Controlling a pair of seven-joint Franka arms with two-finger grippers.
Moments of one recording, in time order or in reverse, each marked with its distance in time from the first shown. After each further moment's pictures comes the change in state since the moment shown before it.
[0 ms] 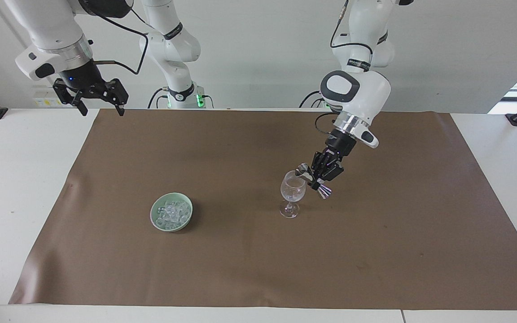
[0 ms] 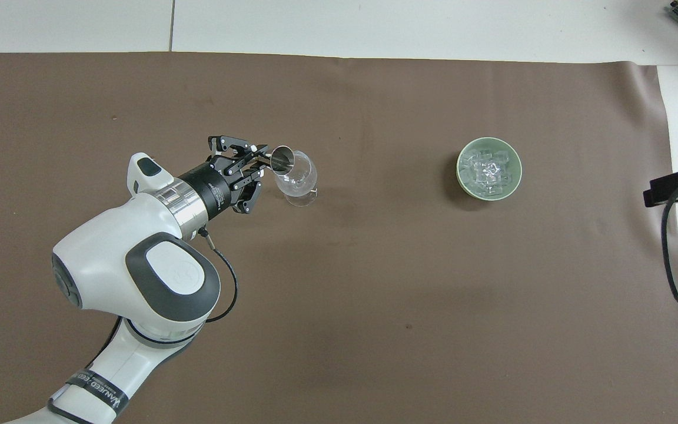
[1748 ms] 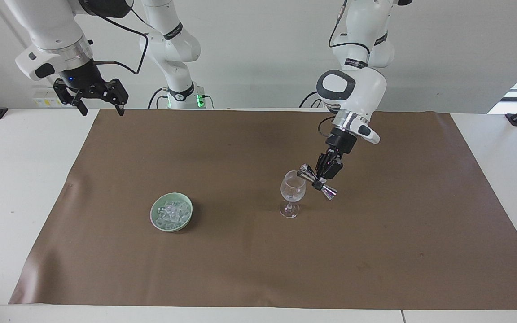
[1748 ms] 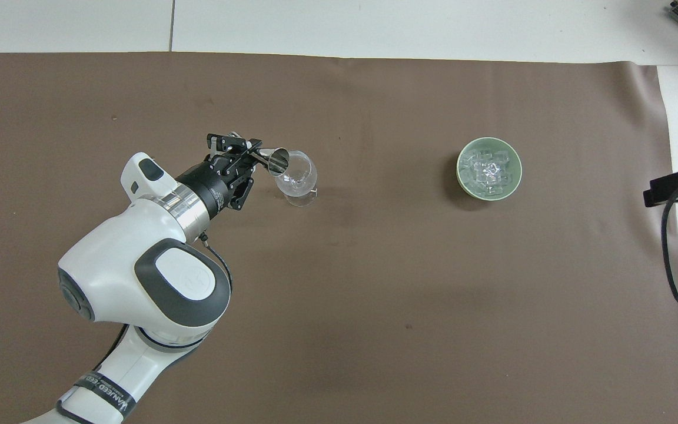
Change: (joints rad) left arm -0.029 0.004 0.000 0.000 0.002 0.121 0.198; right arm 0.000 0.000 0.000 0.000 0.000 0.000 0.000
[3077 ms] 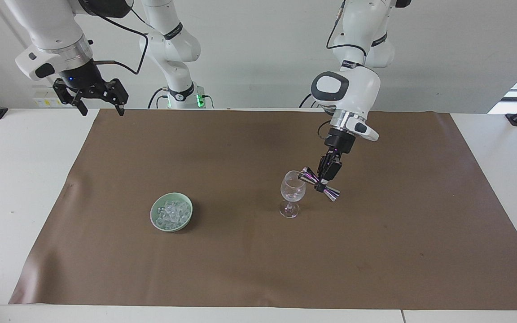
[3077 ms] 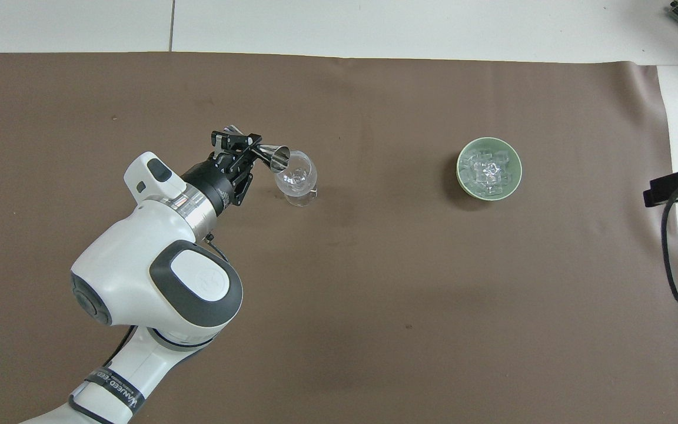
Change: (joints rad) left arm -0.025 0.024 0.000 0.017 0.026 0.083 0.061; right arm 0.000 0.000 0.000 0.000 0.000 0.000 0.000
